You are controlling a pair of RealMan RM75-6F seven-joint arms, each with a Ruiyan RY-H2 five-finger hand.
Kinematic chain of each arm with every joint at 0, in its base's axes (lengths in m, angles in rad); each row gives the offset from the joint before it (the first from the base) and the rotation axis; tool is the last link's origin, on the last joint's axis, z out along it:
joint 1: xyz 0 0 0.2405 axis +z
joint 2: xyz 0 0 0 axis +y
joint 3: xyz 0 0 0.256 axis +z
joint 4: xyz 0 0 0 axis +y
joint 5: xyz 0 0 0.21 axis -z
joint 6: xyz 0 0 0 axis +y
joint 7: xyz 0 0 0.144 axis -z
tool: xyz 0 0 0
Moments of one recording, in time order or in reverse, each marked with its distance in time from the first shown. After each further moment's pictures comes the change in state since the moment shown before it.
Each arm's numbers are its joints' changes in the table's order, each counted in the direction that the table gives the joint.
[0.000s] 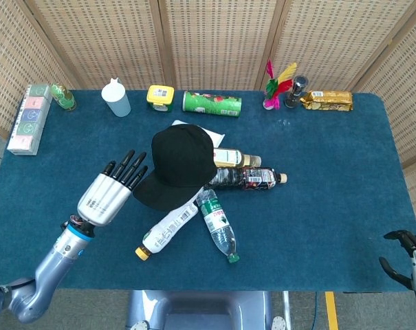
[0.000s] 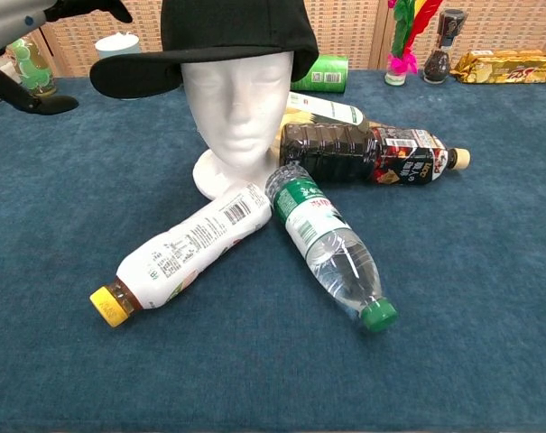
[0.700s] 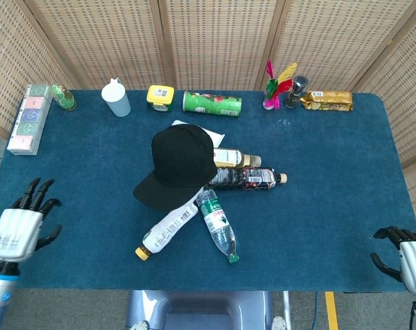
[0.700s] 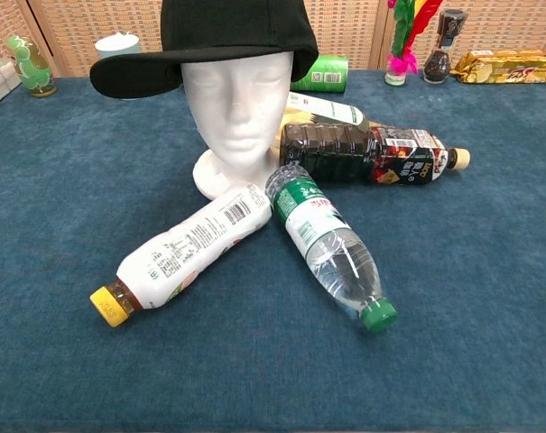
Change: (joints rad) left arm 0.390 0.215 0.159 -0.102 0.046 0.280 0.409; right arm 0.050 0.013 0.003 -0.049 -0.015 -0.087 0.060
